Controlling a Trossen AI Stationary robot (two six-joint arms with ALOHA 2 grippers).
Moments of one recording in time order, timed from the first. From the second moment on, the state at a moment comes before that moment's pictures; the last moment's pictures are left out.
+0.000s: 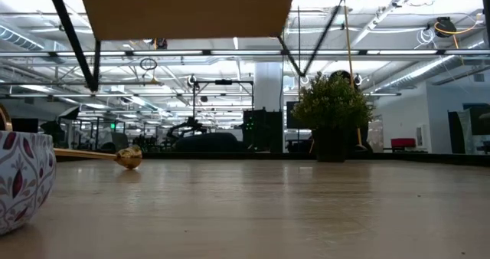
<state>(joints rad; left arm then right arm) -0.36 1.74 1.84 -1.26 -1.27 -0.05 0.85 1.01 0.70 0.68 0.74 0.88</state>
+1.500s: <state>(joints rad) -0.34 2.07 1.84 -0.53 -1.15 0.48 0.95 1.02 0.70 1.21 0.63 0.31</state>
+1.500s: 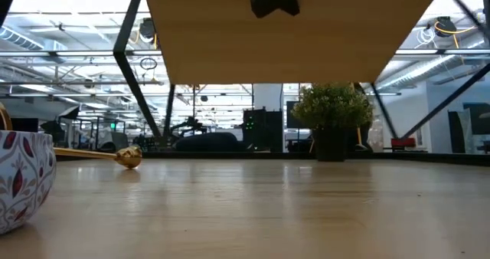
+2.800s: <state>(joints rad) -0.39 2.07 1.76 -0.50 -1.00 0.30 0.95 1.02 0.70 1.15 0.63 0.35</state>
